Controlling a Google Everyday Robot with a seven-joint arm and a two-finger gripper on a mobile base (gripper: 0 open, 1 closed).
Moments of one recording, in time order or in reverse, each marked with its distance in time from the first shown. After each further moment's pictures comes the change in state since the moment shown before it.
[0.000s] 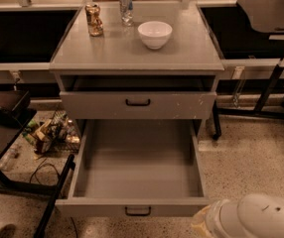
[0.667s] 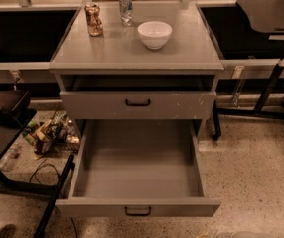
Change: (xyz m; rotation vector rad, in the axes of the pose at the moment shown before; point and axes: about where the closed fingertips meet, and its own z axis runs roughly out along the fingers) arm 0.094 0.014 0.126 -0.031 -0.022 0.055
